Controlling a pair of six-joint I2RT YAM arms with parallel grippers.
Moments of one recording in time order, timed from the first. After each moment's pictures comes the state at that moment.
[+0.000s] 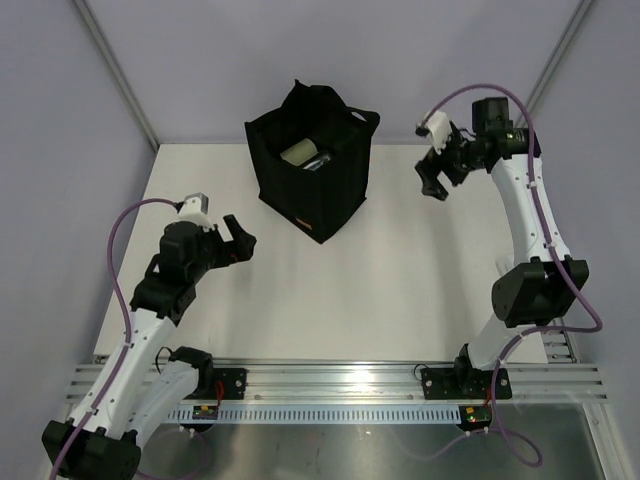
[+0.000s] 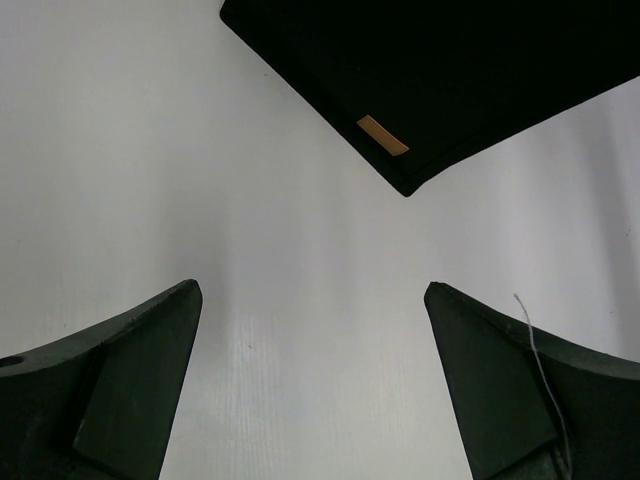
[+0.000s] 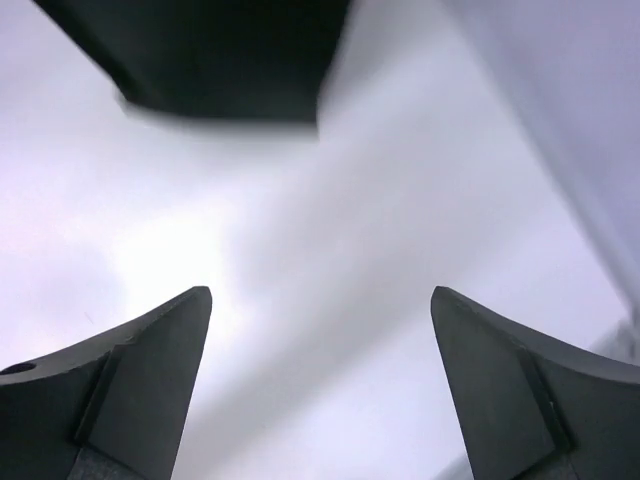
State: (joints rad) left arm -0.25 0.76 0.72 -0.42 0.02 -0.44; right arm 0.07 1.72 1.97 -1.06 -0.55 -0.75
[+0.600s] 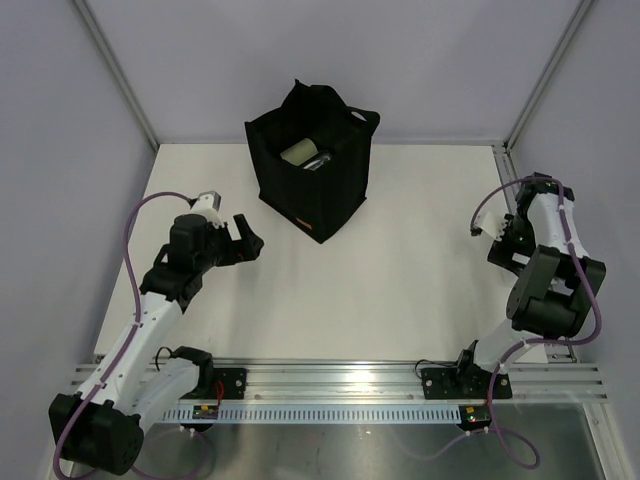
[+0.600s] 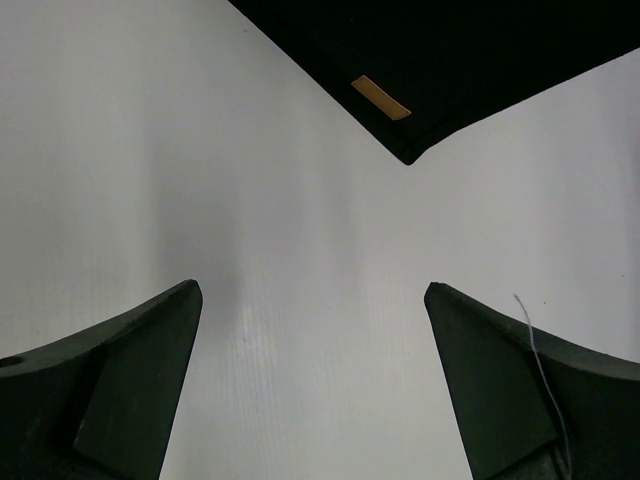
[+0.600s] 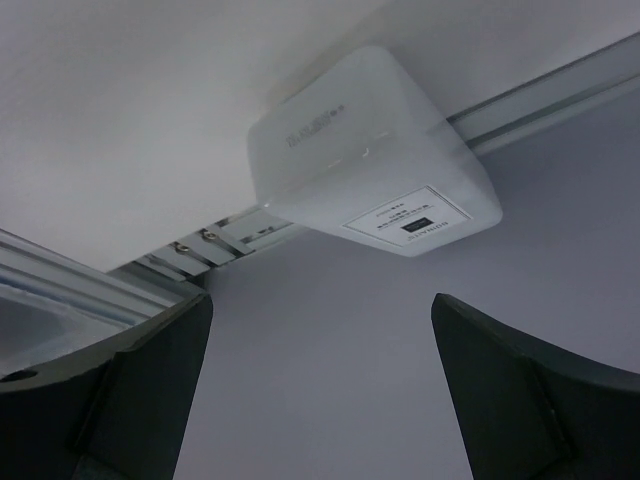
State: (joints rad) left arm -0.24 0.88 0.72 -0.39 0.11 -0.41; right arm -0.34 1.64 1.31 -1.15 0.17 -1.39
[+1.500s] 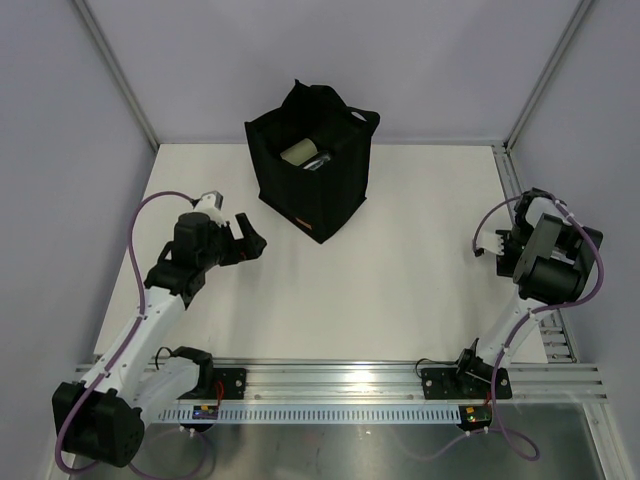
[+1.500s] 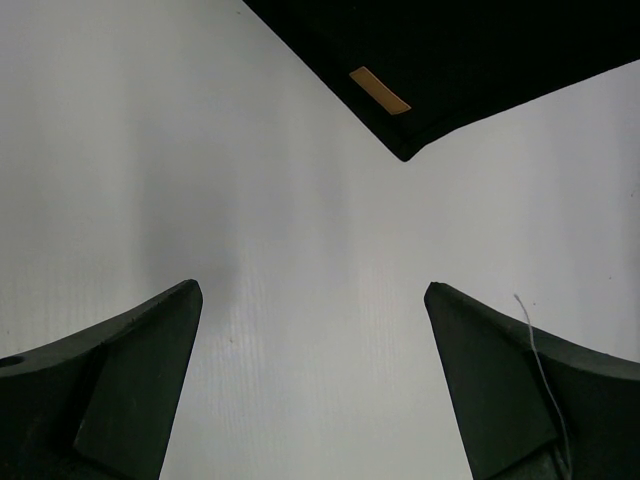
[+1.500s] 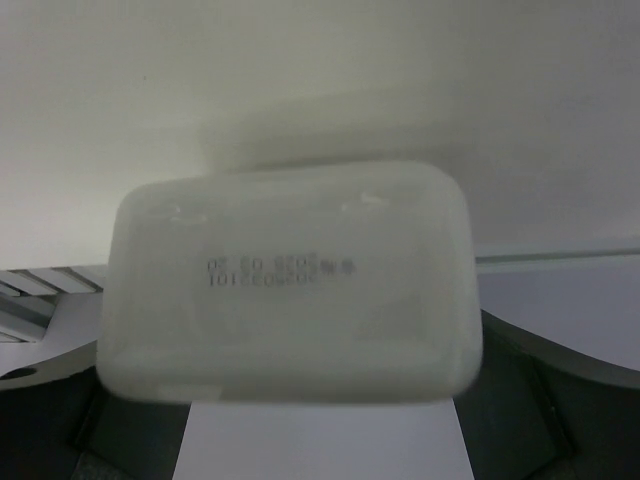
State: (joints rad) left arm -0.24 0.93 0.71 -0.36 0.13 -0.45; right arm -0.43 1.92 1.29 -0.92 0.21 -1.80
